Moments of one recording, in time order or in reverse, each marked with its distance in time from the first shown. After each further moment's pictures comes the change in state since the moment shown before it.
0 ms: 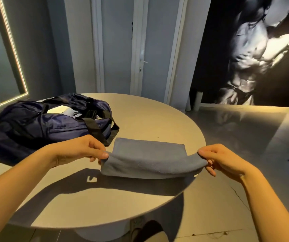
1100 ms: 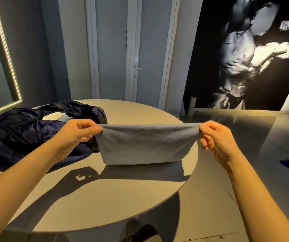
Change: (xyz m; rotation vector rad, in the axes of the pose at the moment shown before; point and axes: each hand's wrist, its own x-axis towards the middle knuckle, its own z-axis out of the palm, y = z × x) left_hand 0.004 0.024 -0.005 -0.246 0.515 0.220; right_hand -0.003 -0.051 0.005 0.243 0.495 -0.269
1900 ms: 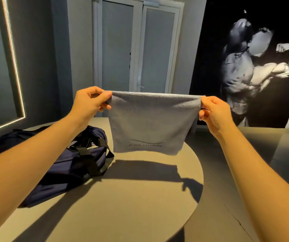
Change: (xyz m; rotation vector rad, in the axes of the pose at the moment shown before) left_hand 0.119 0.087 -0.003 0.025 0.356 0.334; right_hand 0.138 -0.072 0.020 0.102 0.158 -0.169
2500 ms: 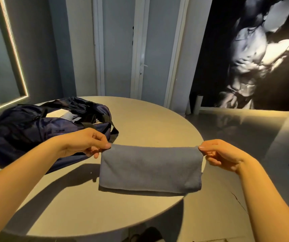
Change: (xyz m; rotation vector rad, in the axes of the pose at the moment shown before) left_hand -0.110 -0.075 -0.039 0.269 -0.807 -0.609; right_hand -0.110 0.088 -0.071 -0.204 -0.568 0.669
